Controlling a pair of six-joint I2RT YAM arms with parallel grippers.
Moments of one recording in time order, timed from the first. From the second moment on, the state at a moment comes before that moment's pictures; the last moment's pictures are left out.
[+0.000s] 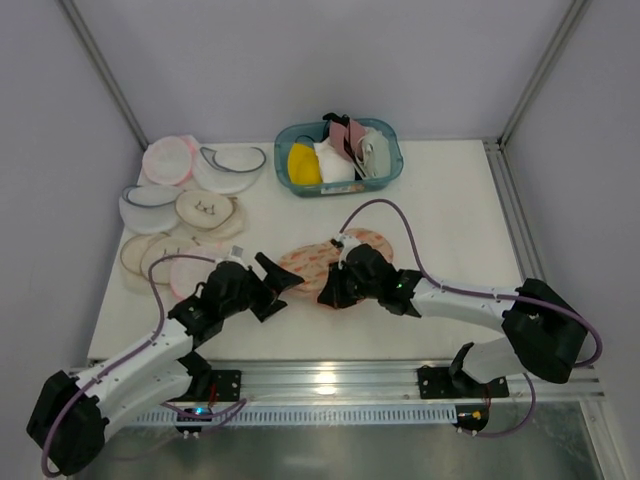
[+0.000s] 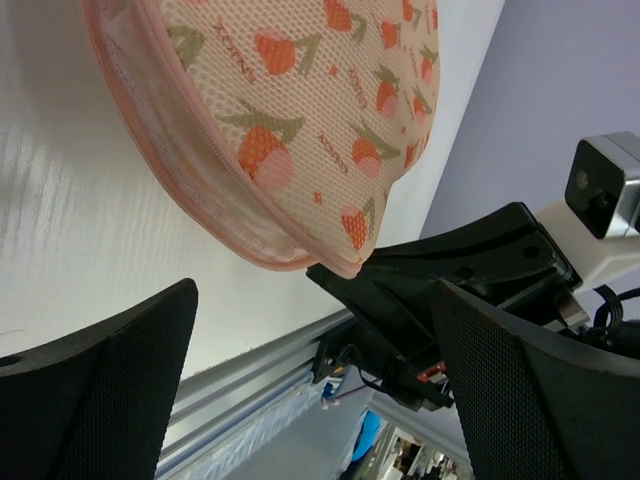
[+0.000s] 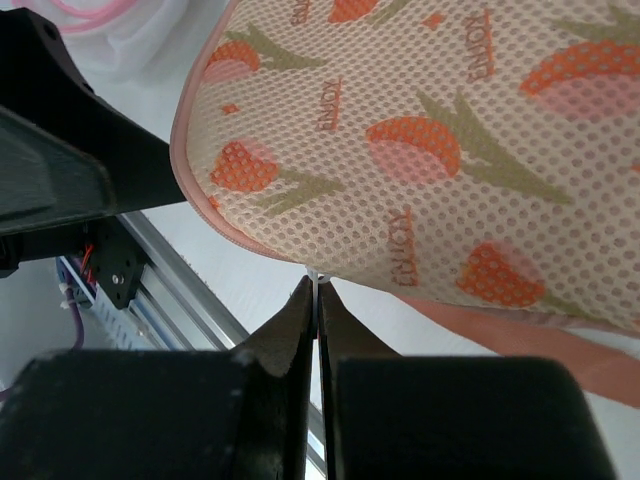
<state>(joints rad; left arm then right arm) -0.64 0.81 0.37 -0.11 0.13 -1.35 0.91 1.37 0.68 0.05 -0.16 0.66</state>
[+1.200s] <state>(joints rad) -0.58 1.13 0.42 0.12 0.01 -1.32 0.95 1.33 0.75 -0.32 0.14 0.59</state>
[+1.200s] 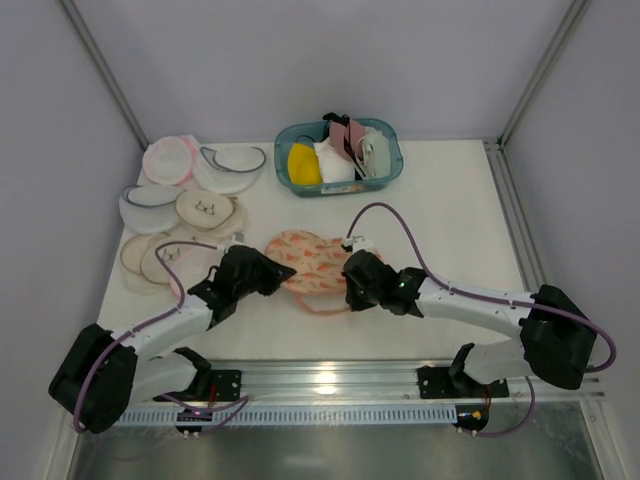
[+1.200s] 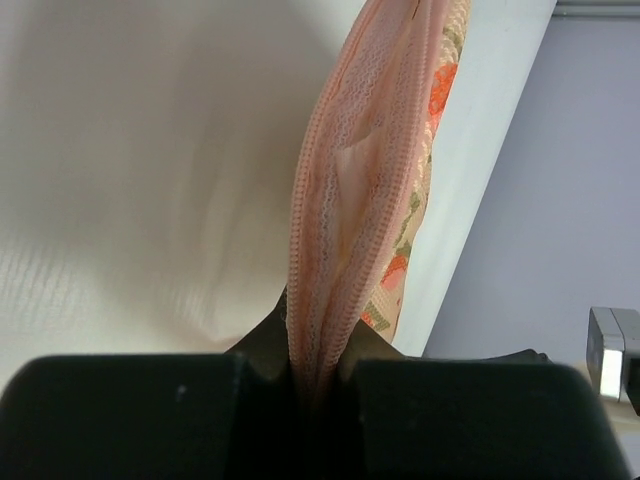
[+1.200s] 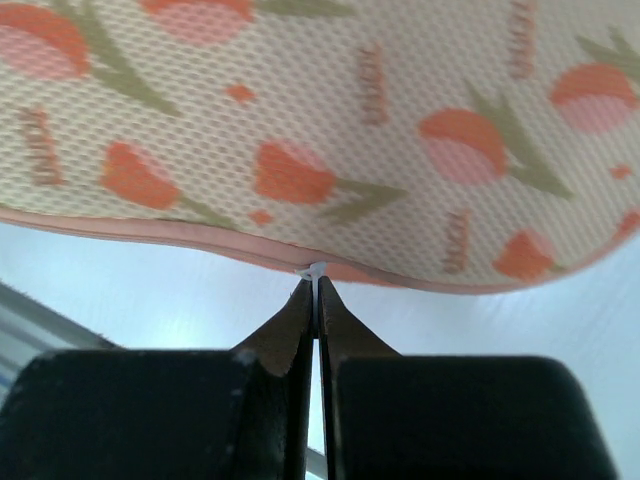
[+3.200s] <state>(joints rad) -0.67 1.15 0.48 0.07 0.16 -1.37 0.93 1.39 0.75 -0.06 -0.41 0.51</state>
